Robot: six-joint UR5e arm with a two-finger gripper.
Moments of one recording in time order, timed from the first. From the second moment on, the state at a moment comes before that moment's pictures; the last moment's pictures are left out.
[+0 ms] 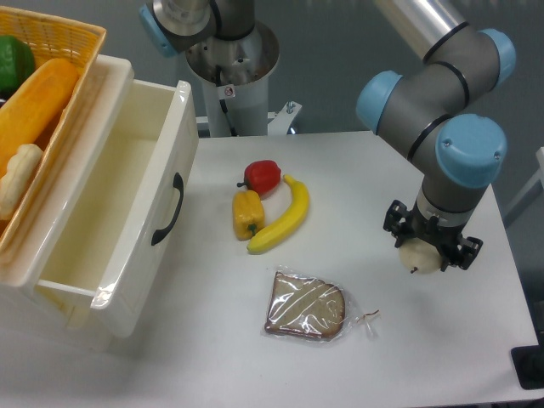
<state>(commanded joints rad) 2.67 -2.07 -1.30 -1.26 1.61 1.25</state>
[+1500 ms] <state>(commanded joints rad) 2.33 -1.67 -1.44 -1.27 1.42 1.11</state>
